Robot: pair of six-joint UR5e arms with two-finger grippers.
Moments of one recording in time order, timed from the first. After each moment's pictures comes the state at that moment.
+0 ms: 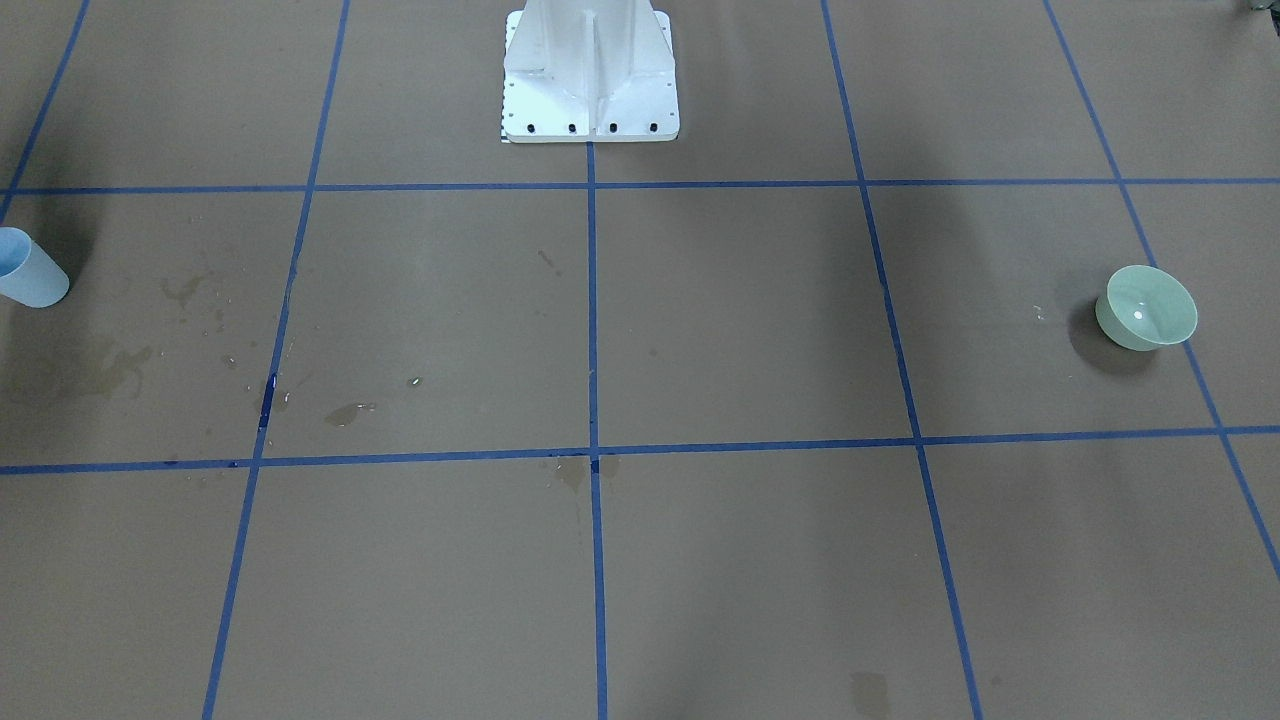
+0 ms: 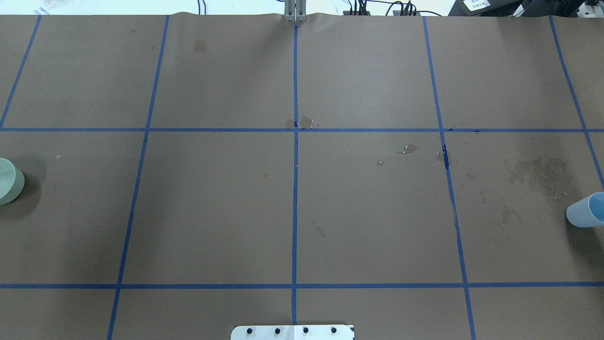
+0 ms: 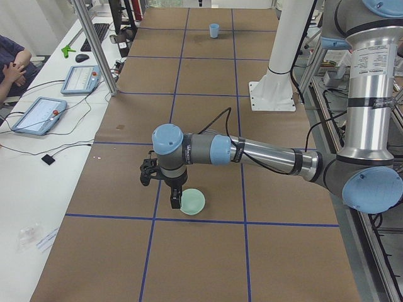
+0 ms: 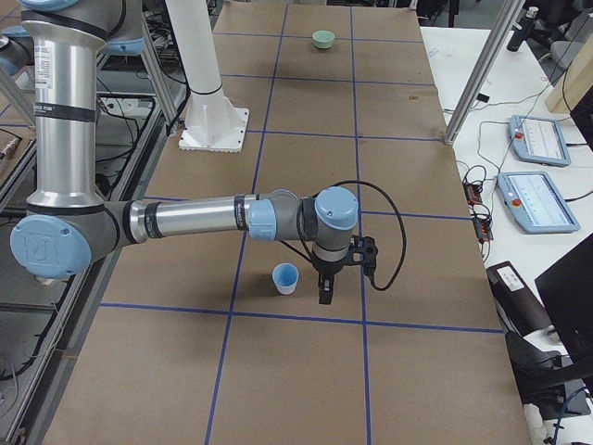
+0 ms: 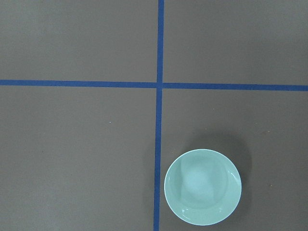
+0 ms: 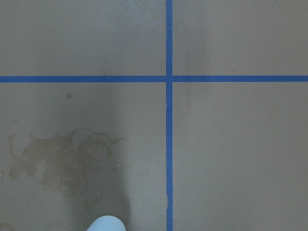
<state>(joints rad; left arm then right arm) -1.55 -1.54 -1.78 -1.40 -2.34 -0.06 1.52 -1.65 1.78 -1.65 2.32 0.09</state>
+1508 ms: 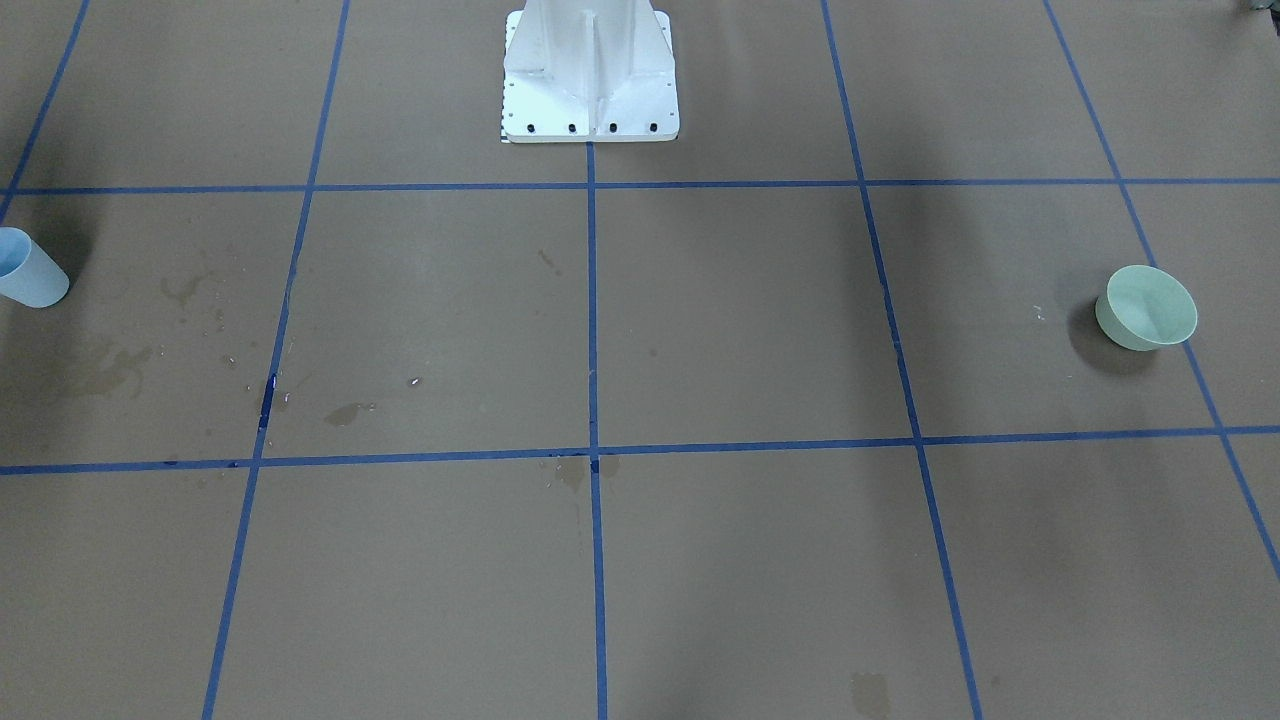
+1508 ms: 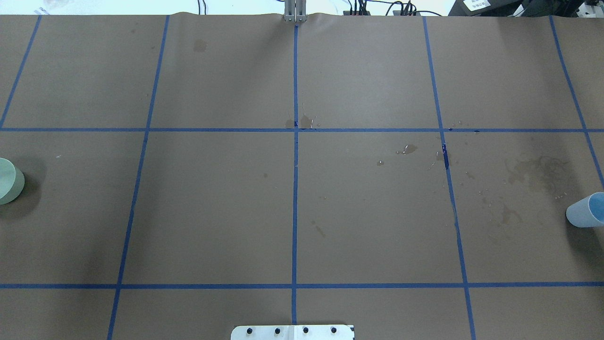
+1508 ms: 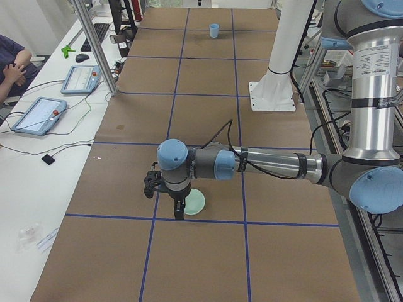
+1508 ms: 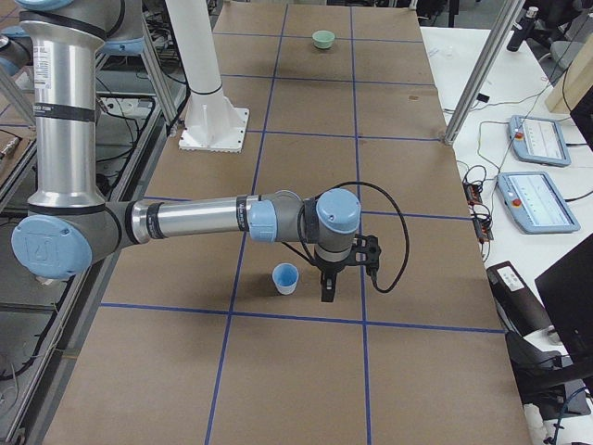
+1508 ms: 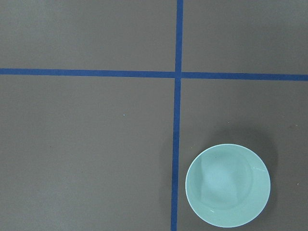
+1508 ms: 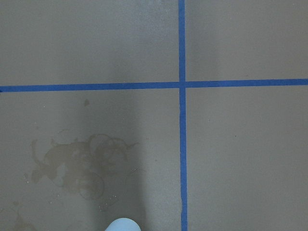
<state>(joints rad) -1.55 -1.50 -1.73 -1.50 -2.34 -0.06 1.54 -1.64 1.76 -1.65 2.37 0.08</state>
